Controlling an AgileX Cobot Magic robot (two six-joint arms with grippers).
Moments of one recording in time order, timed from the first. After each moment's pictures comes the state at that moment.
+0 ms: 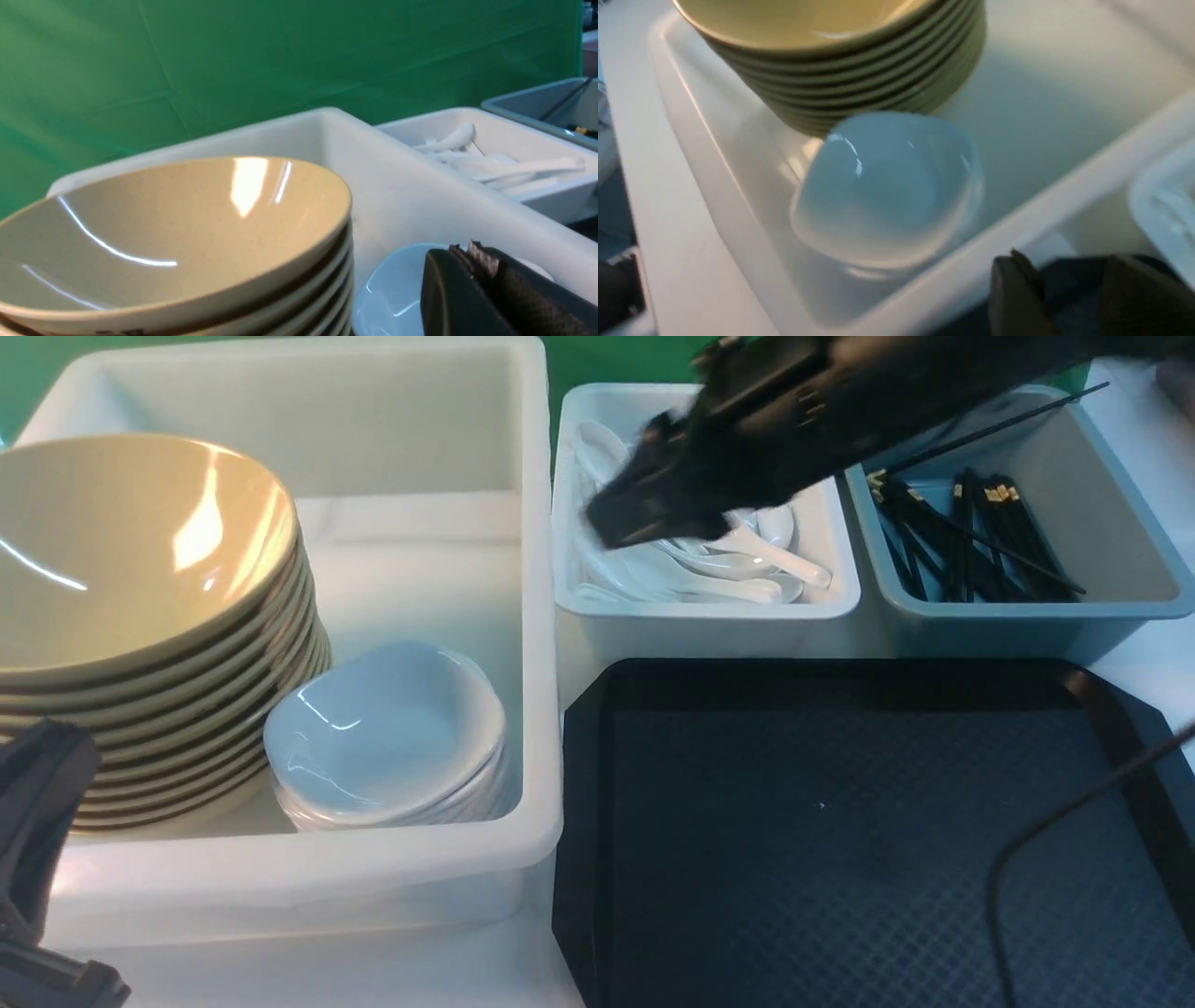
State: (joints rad) right arm 0.47 1.62 -1.63 0.53 0.99 -0.54; left arm -0.21 0.23 -0.26 -0.38 0.14 0.52
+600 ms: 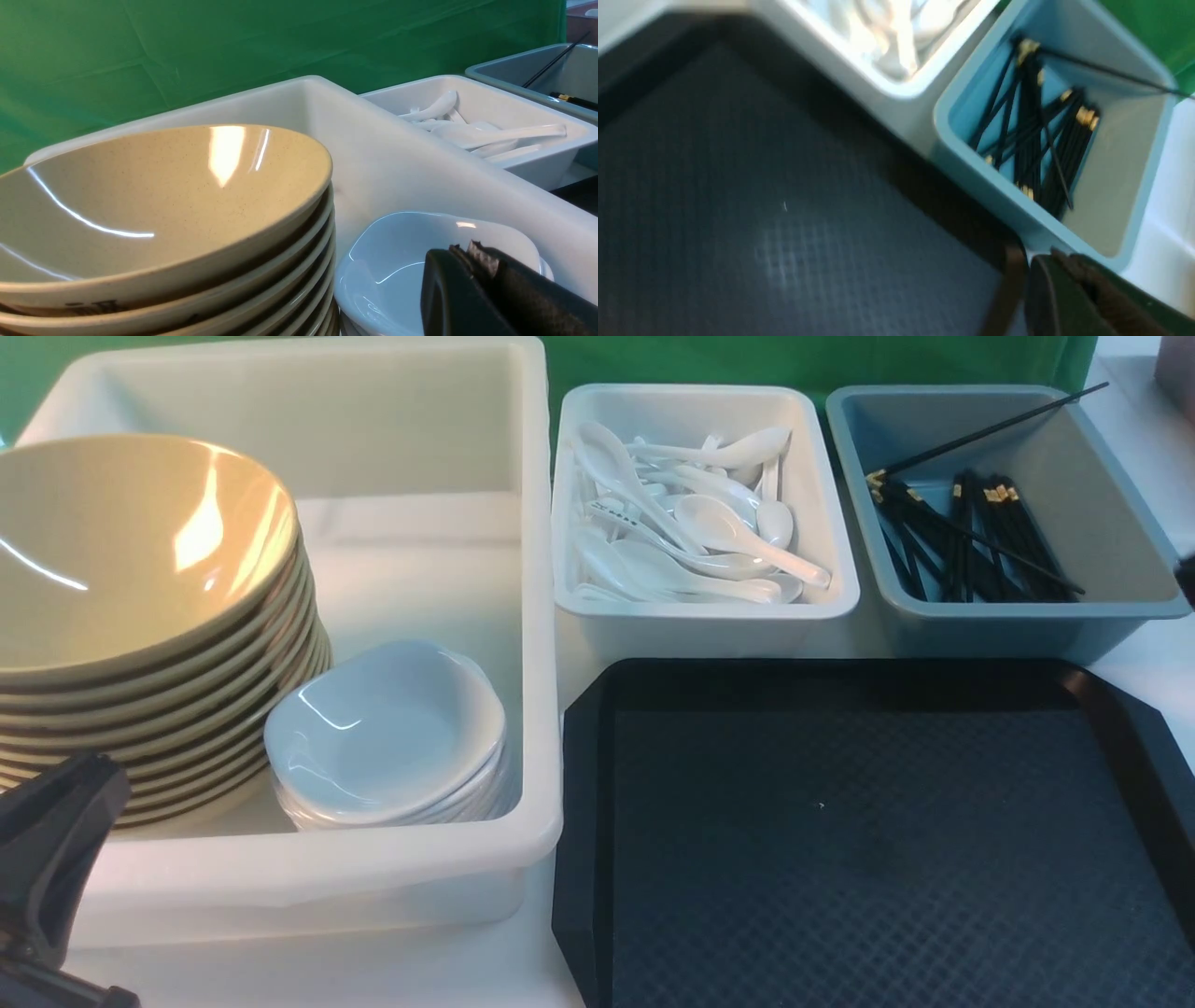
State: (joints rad) right arm 0.46 0.84 -0.88 -0.33 0.73 0.00; left arm -0.21 0.23 -0.26 -0.38 0.20 0.52
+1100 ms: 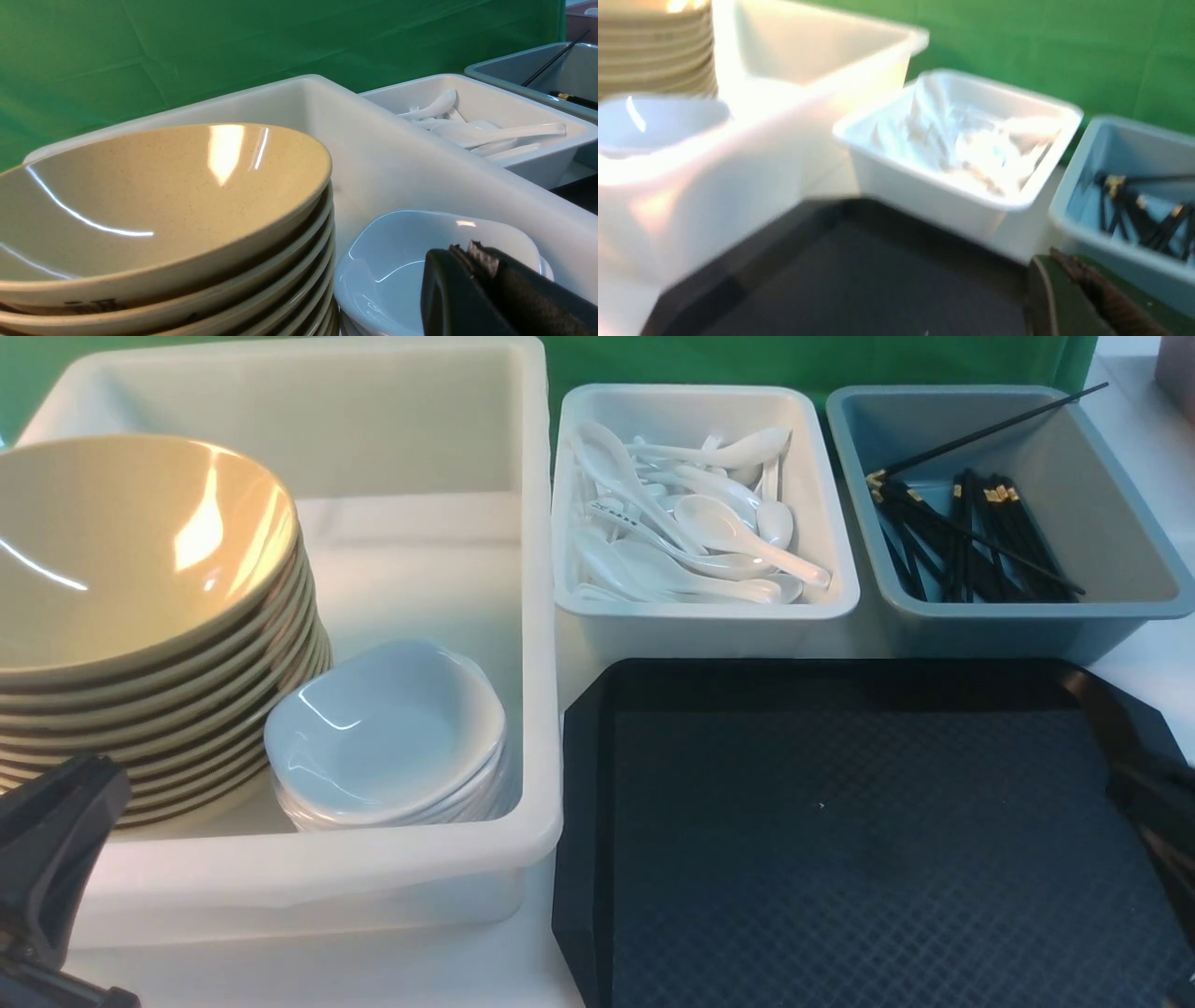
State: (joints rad) right arm 0.46 0.49 -0.23 -0.35 -0.01 0.28; left arm -0.21 0.23 -0.26 -0.38 0.21 0.52
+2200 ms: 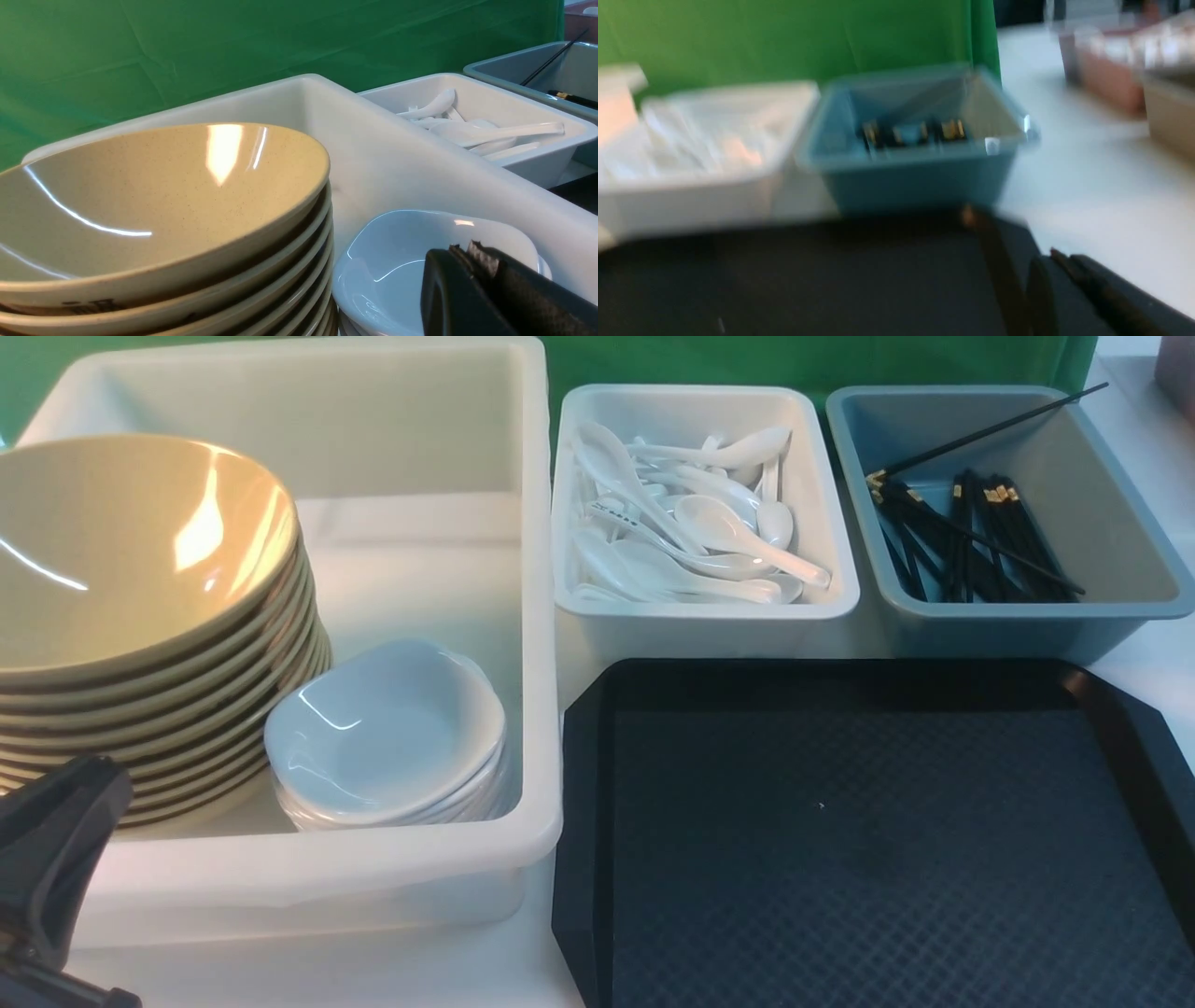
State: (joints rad) right arm -0.05 -0.01 0.03 -0.12 0.26 0.27; left arm -0.21 0.23 -0.26 -0.38 0.21 0.52
